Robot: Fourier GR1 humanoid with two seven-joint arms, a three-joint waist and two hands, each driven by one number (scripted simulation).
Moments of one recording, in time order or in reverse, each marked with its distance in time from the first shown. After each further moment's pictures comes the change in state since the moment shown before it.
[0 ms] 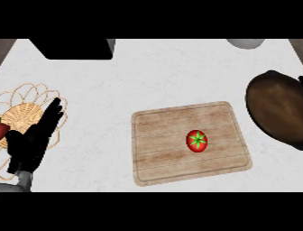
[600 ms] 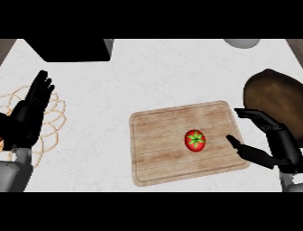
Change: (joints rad) left arm -0.146 -0.039 0.096 -0.008 0.002 0.067 -0.025; right arm 0.119 0.147 0.246 0.037 0.332 -0.068 -0.312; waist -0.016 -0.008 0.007
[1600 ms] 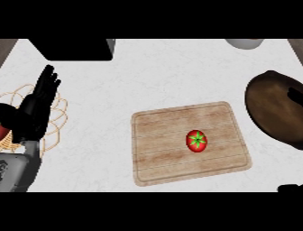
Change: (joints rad) left arm -0.056 -0.050 0.012 0.035 -0.038 -0.001 0.007; right arm 0.089 -0.461 -0.081 -0.686 0.217 0.137 0.672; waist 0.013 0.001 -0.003
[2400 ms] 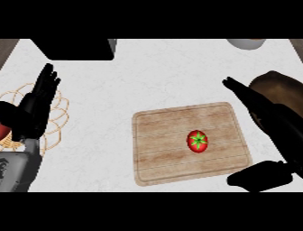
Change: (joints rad) left arm -0.011 -0.035 0.051 0.010 -0.040 -0.047 0.008; right arm -0.368 0.289 0.220 0.082 0.095 0.192 0.315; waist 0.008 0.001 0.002
